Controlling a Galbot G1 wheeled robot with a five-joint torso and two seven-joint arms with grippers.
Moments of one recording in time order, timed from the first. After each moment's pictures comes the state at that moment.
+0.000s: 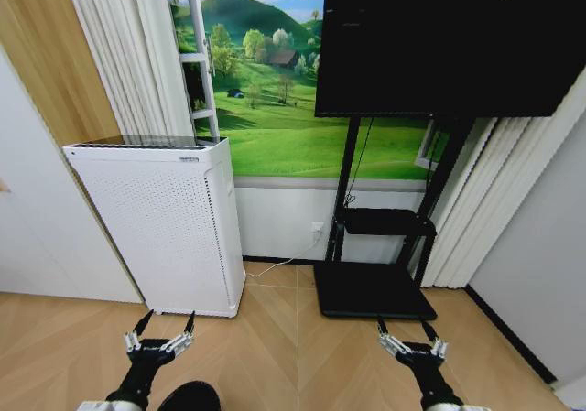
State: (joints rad) left arm 1.97 -1.36 -0.79 -2.43 -0.27 0.07 0.01; right arm -1.96 1.44 0.69 2.35 0.21 0.05 0.08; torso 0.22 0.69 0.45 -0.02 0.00
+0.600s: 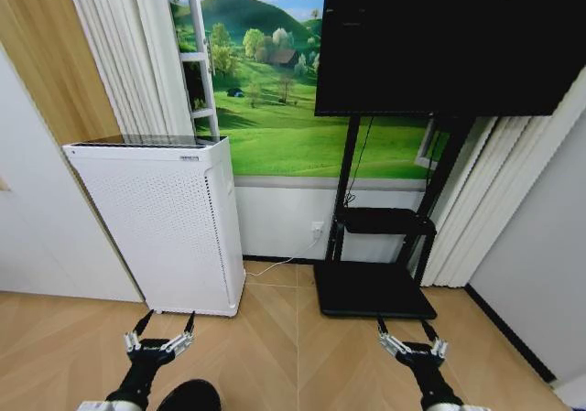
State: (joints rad) left arm 1.97 -1.36 -0.79 -2.43 -0.27 0.07 0.01; right arm -1.96 1.44 0.69 2.35 0.21 0.05 0.08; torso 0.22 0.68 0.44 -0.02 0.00
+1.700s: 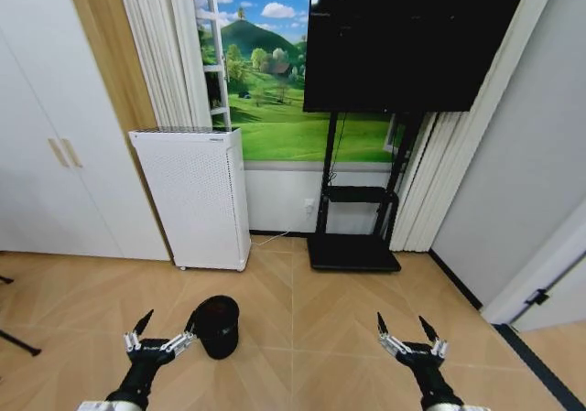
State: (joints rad) left arm 1.97 -1.36 -0.79 -2.43 -0.27 0.07 0.01; right arm -1.97 1.44 0.69 2.35 0.21 0.05 0.08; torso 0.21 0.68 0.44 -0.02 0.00
